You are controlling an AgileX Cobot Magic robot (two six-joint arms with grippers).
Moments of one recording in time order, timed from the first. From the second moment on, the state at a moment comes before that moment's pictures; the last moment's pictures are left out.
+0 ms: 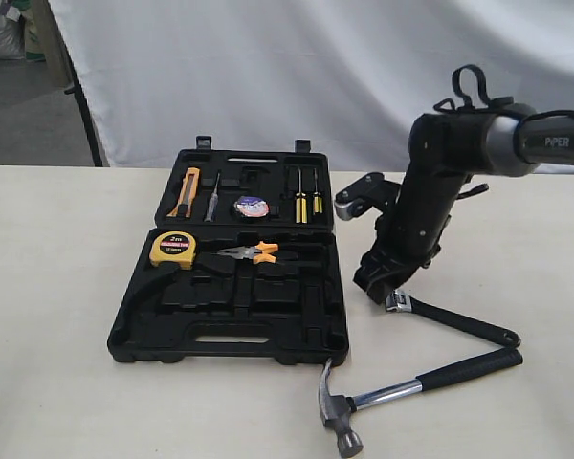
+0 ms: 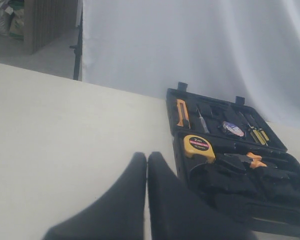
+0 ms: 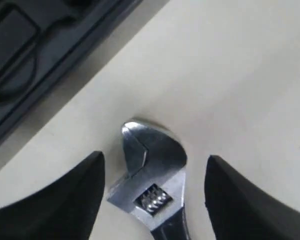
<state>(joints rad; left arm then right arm) 0.13 0.00 -0.01 0.02 0.10 -0.31 0.44 2.22 -1.62 0.07 0.90 -0.53</state>
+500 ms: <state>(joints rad) 0.13 0.00 -0.01 0.02 0.10 -0.31 0.43 2.20 -1.49 0.06 0.74 -0.51</state>
